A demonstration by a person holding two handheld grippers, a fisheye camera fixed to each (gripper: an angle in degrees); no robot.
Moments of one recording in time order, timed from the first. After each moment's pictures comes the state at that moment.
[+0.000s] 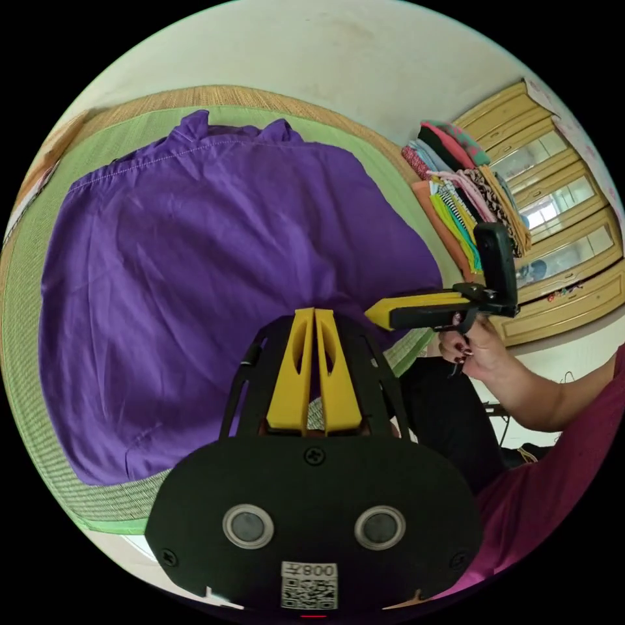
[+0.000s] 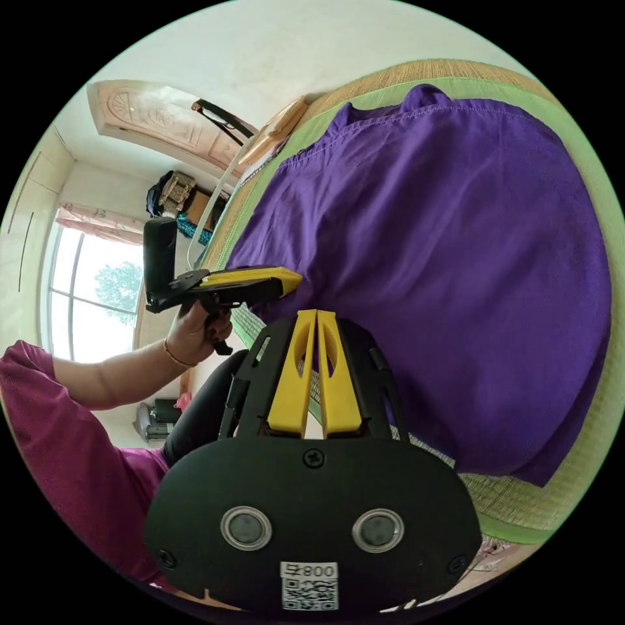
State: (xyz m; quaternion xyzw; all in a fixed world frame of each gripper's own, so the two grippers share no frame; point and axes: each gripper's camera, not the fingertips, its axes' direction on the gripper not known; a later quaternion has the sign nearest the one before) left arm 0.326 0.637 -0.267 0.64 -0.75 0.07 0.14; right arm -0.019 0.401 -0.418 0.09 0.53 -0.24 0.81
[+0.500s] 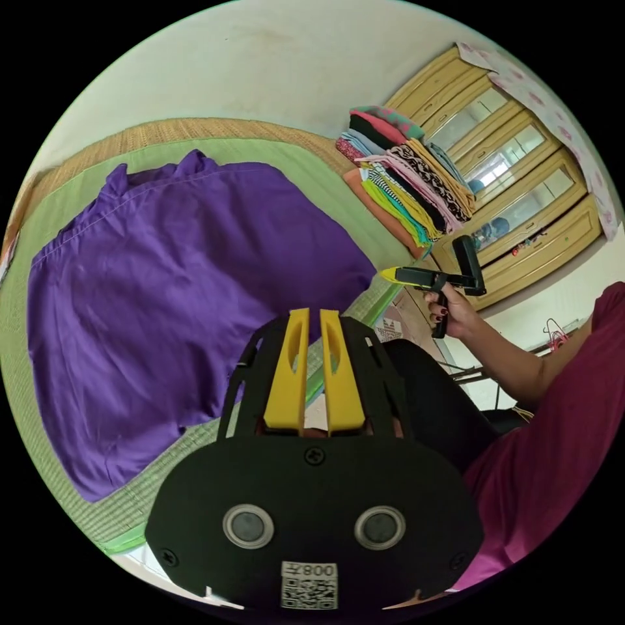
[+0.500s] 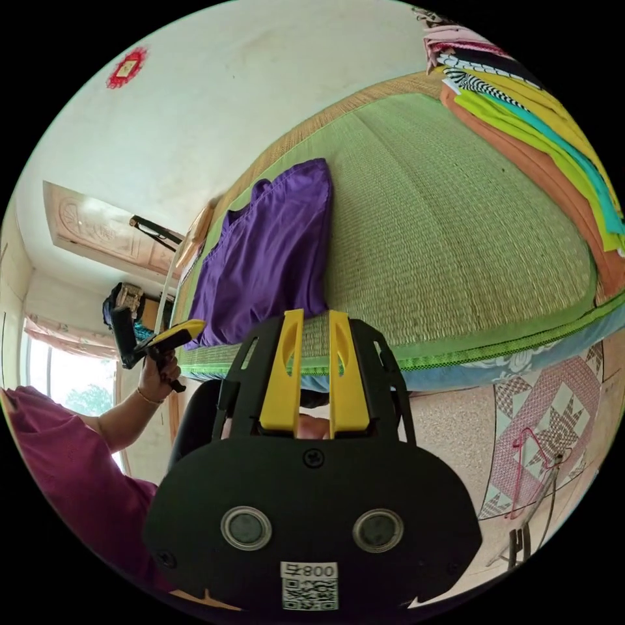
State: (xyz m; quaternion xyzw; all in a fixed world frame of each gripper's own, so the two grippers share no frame) left arm 0.323 0.534 -0.202 0.55 -0.81 0.12 0.17; right arm -0.033 0.575 -0.577 0.33 0.53 -0.17 0.76
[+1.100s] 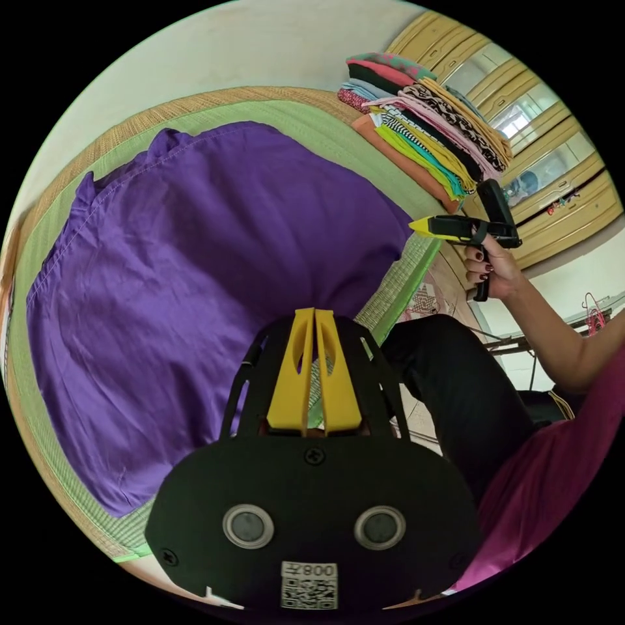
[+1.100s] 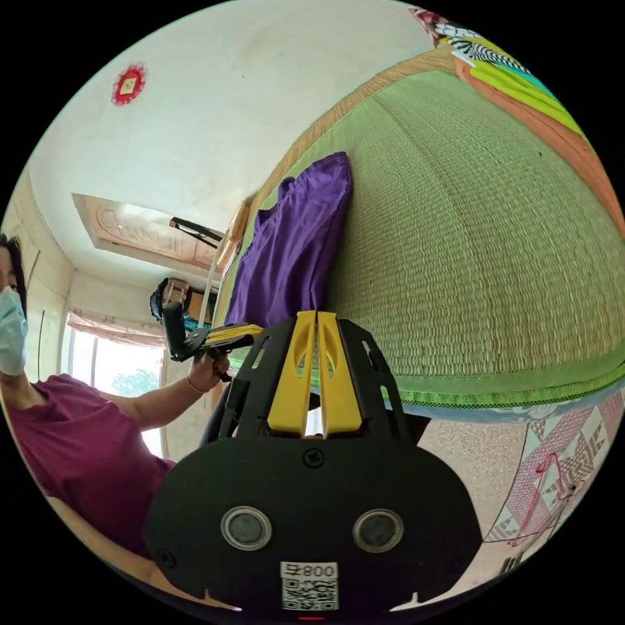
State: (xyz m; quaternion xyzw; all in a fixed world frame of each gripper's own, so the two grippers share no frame) left arm 0.339 0.493 -0.226 0.52 -0.84 0.01 0.15; right arm -0.010 0.590 -0.643 0.29 0.44 -0.20 0.83
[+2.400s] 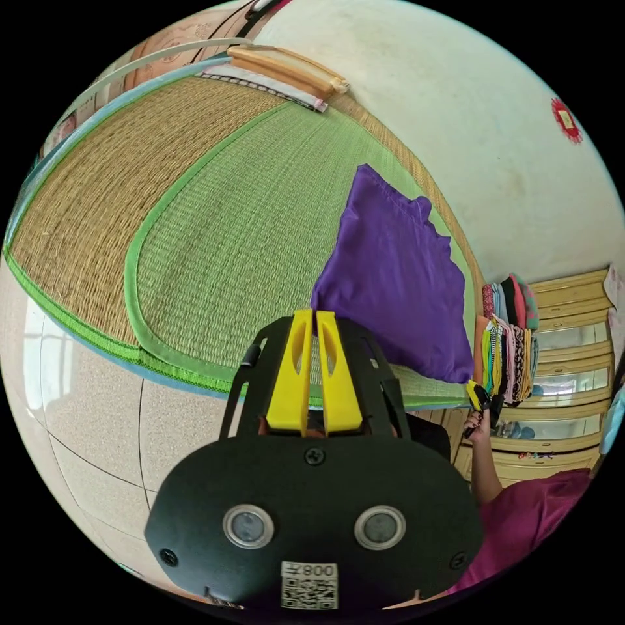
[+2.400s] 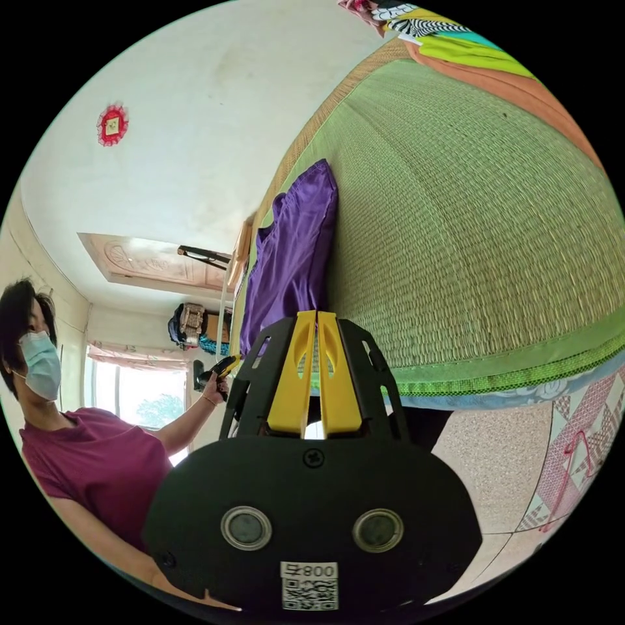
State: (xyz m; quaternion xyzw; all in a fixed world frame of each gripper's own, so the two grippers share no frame) left arm 0.227 0.940 -0.058 0.86 -0.50 0.07 0.05; right arm 0.038 0.606 -0.686 0.32 0.39 -0.18 0.85
